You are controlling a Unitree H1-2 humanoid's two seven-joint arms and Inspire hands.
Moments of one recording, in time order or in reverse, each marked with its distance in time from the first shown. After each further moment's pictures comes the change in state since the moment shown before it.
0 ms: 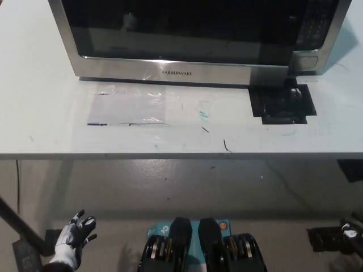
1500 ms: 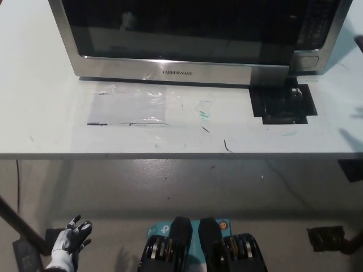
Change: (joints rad) left_arm 0.020 0.008 0.002 0.004 -0.017 -0.008 -0.002; right_arm -0.537 -0.174 0.114 -0.466 0.057 0.277 0.035
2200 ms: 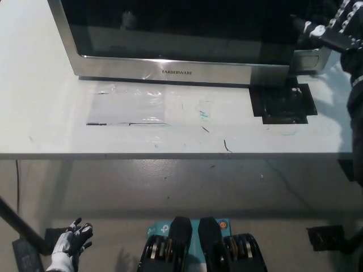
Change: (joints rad) left_arm 0.008 0.001 -0.004 -0.001 -0.001 0.000 -0.002; right_arm -0.243 0.003 0.088 0.566 -0.040 -0.079 0.019
